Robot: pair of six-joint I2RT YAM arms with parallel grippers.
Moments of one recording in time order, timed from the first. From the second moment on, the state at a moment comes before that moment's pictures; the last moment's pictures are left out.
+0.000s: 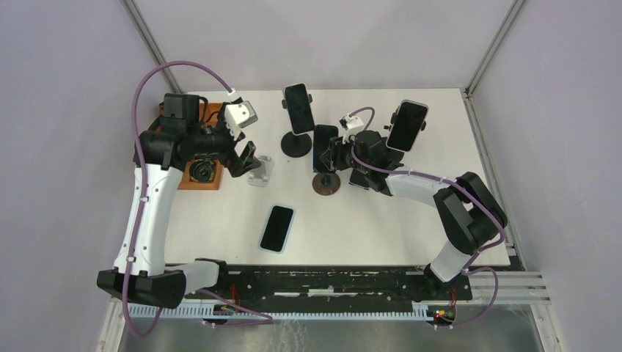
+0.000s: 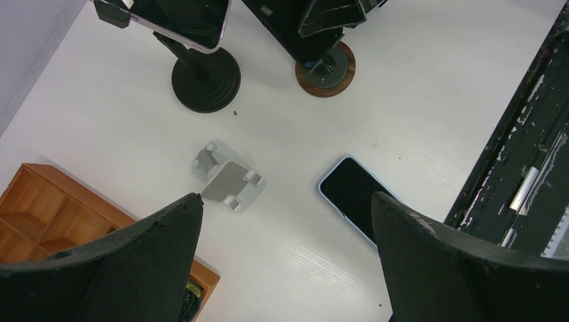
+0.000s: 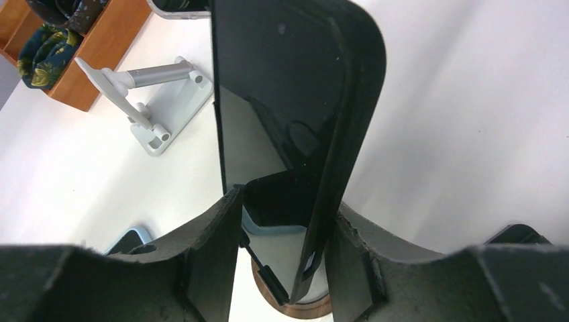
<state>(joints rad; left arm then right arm) -0.13 1.23 1.57 -1.13 0.67 0.70 0.59 1.68 0.92 0.39 -0.14 0.31</state>
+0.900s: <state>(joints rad) -0.13 1.21 1.48 -1.19 0.76 0.78 0.58 1.61 0.72 0.65 -0.27 0.46</state>
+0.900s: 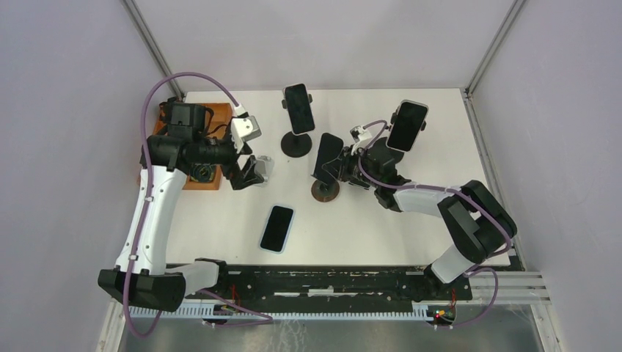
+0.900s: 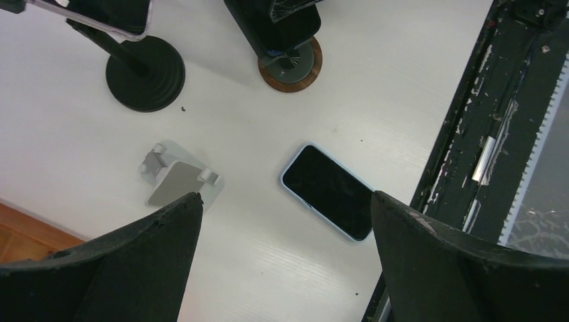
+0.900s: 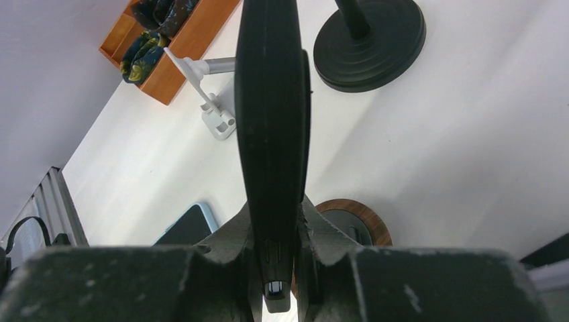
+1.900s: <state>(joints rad) -0.13 0.96 1.08 -0.98 1.11 0.81 0.82 1.36 0.65 1.17 -0.45 0.97</state>
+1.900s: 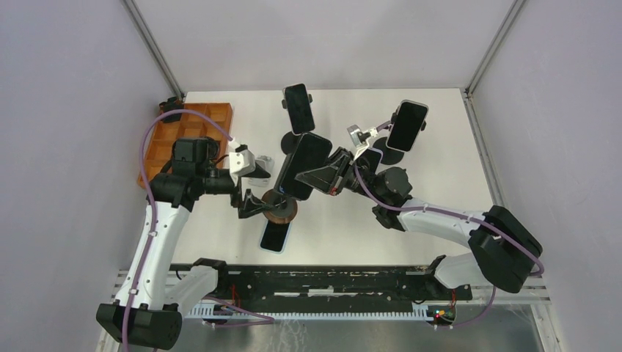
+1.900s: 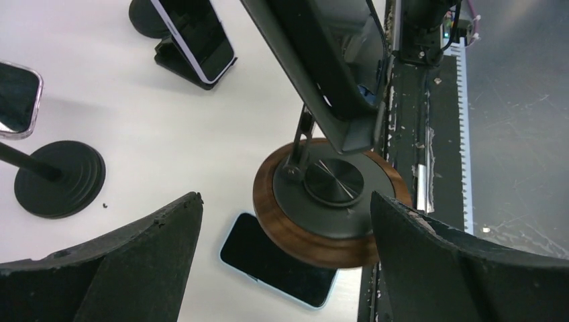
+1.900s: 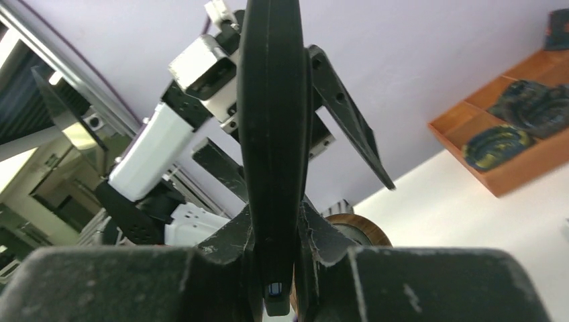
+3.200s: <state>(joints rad) -0.15 0.97 1.21 -1.09 1.26 0.89 0.90 1.48 0.80 1.31 -0.43 1.13</state>
